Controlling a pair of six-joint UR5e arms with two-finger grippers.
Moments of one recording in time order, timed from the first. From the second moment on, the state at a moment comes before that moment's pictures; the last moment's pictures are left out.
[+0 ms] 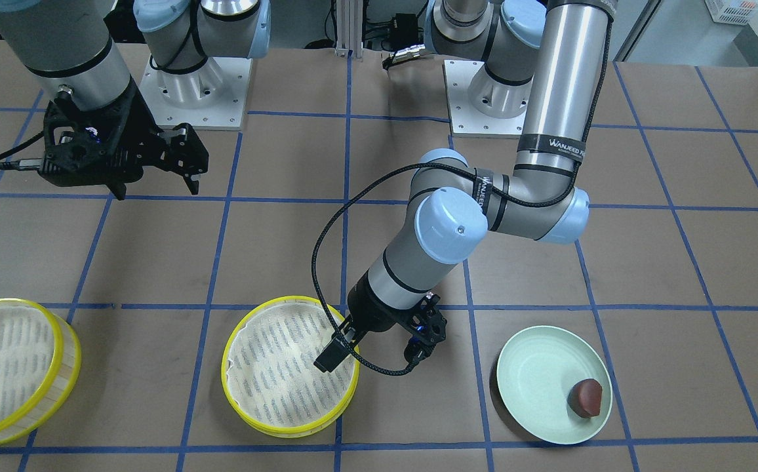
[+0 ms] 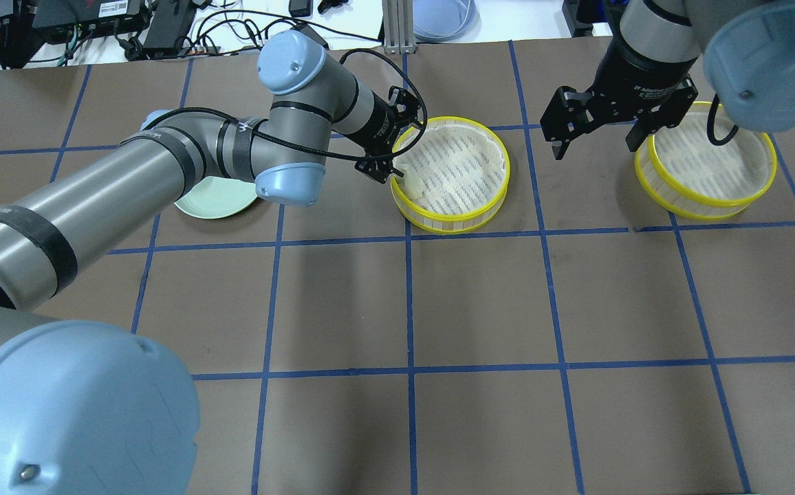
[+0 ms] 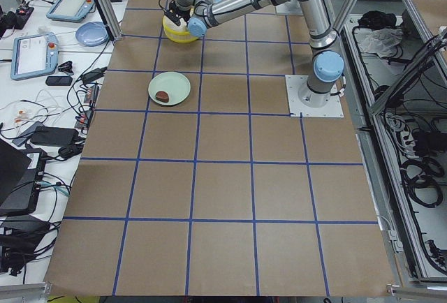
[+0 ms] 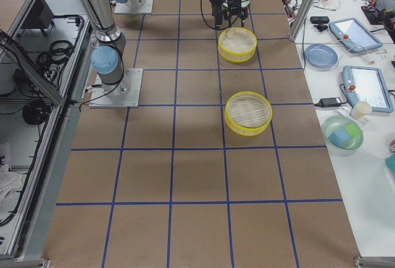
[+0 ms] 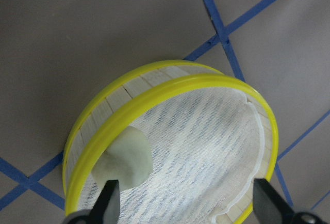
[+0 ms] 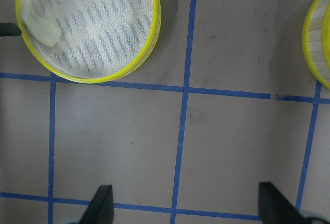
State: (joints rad) left arm -1.78 -2.12 -1.58 -0.67 1.18 -1.25; right arm 1.56 -1.54 1.59 -1.66 -1.54 -0.10
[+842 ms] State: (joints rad) left arm -1.44 -2.00 -1.51 -0.96 1.35 -0.38; right arm 1.25 -1.39 1.58 -1.85 -1.53 -0.39
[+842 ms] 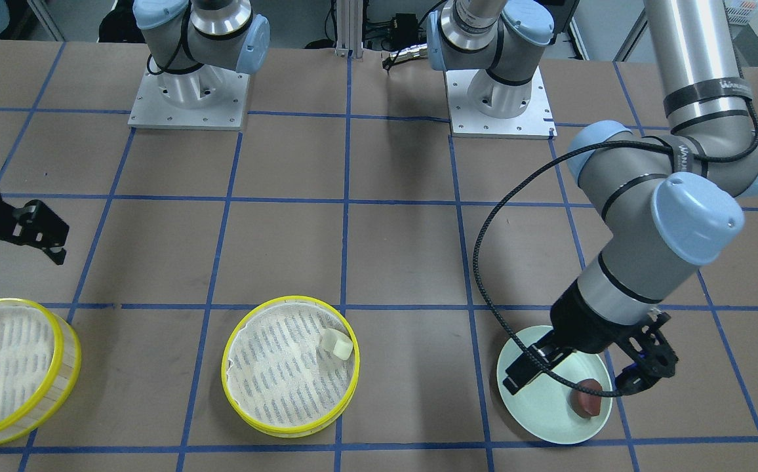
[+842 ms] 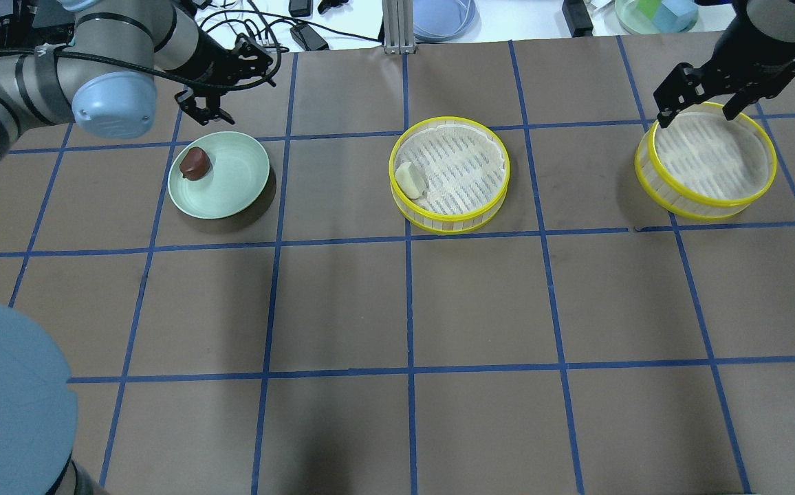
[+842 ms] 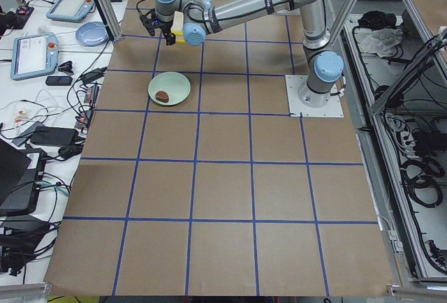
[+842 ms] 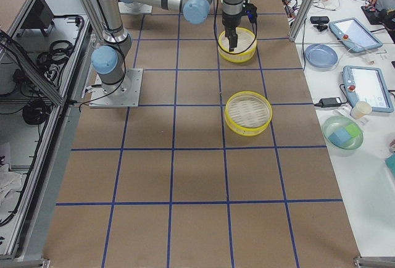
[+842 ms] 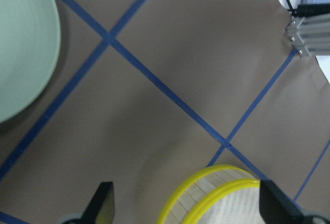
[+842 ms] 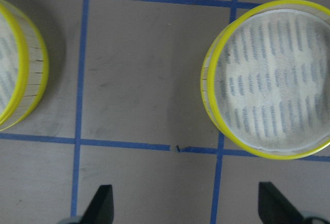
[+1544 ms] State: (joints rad) left arm -1.39 -2.11 -1.54 -0.80 1.53 0.21; right arm 1.00 -1.08 1.48 -2.16 -1.43 -0.65
